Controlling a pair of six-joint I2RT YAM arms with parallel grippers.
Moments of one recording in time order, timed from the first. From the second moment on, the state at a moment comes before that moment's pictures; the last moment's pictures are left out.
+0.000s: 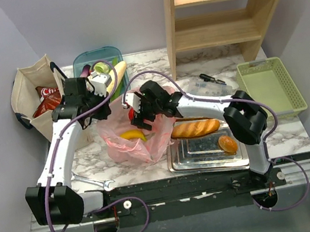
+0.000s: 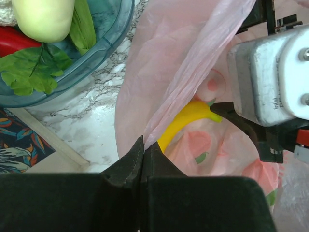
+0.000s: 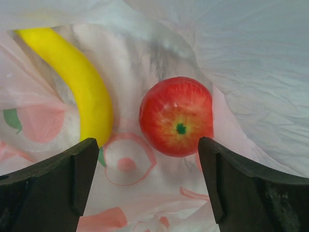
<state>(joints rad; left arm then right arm) -0.13 1.27 1.22 -0.77 0.35 0.22 0.86 1.96 1.43 -0.15 -0.27 -0.47</state>
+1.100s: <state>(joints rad) -0.08 1.38 1.22 -0.75 0.42 0.26 0.85 2.21 1.47 0.22 -0.24 -0.30</state>
